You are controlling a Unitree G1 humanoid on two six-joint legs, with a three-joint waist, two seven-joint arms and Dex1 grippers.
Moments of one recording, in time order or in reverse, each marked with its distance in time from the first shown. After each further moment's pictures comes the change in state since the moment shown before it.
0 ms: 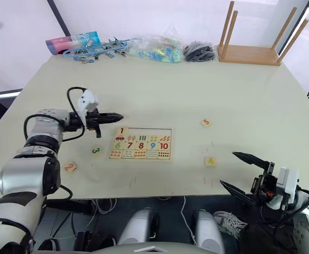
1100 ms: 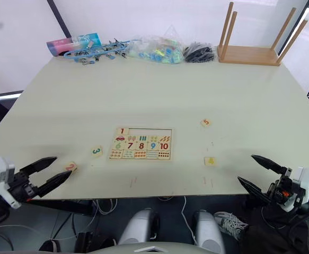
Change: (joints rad) left arm 1.358 0.021 0.545 -1.267 -0.505 0.388 0.219; right arm 0.064 -0.043 -0.118 0.157 0.033 0.074 -0.001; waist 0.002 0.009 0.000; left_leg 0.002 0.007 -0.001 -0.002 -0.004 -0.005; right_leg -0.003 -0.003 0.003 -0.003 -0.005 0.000
